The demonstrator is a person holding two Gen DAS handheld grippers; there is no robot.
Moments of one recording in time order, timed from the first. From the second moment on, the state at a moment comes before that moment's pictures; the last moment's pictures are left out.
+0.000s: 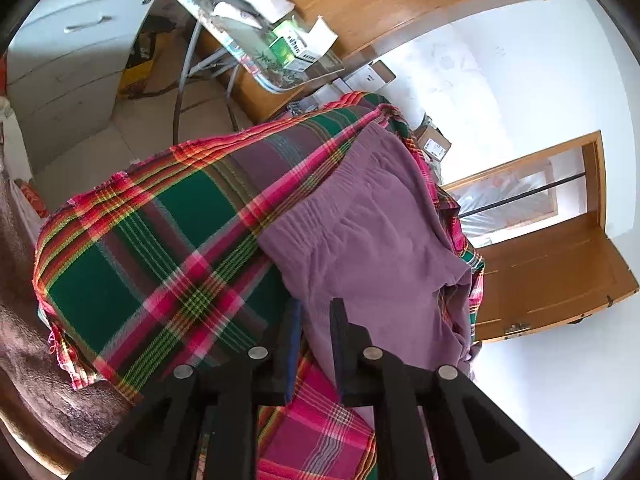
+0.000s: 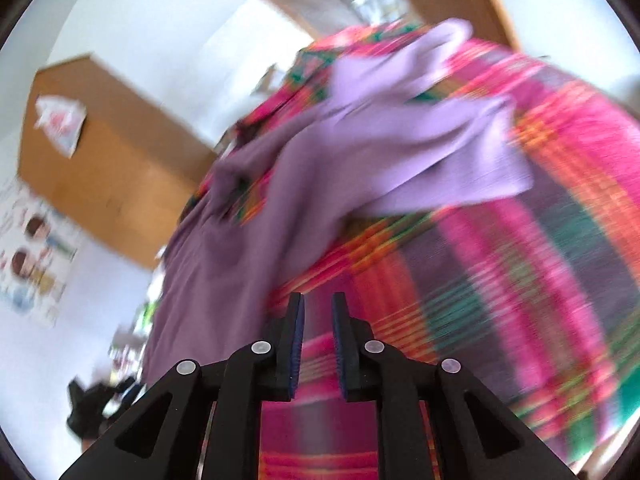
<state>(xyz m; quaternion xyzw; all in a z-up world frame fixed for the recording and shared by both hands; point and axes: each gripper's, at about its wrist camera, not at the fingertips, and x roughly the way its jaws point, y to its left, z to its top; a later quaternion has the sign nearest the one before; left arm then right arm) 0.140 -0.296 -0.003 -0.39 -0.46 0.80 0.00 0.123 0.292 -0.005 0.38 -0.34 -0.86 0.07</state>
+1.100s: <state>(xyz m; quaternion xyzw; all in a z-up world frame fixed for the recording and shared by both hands) 0.076 -0.014 0.011 -0.54 -0.18 0.76 0.31 0.072 0.393 -0.018 0.34 -0.46 -0.82 0.01</state>
